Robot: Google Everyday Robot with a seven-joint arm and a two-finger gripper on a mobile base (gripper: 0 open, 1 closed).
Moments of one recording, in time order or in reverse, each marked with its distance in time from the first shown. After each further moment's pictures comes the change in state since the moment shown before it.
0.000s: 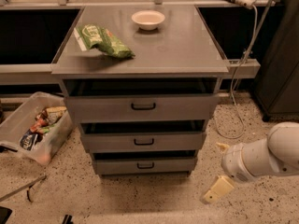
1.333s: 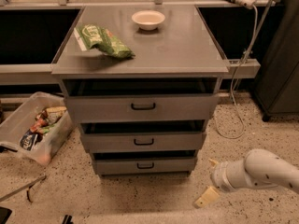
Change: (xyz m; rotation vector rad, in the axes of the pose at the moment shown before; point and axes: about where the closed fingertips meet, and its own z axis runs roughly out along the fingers) arm 0.088 -0.035 0.128 -0.008 -0.015 0.057
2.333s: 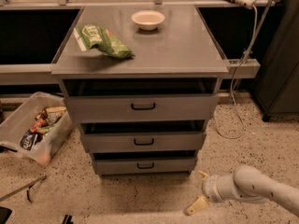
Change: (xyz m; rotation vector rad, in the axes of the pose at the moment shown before) arm 0.041 0.002 0.099 -0.075 -0.127 0.045
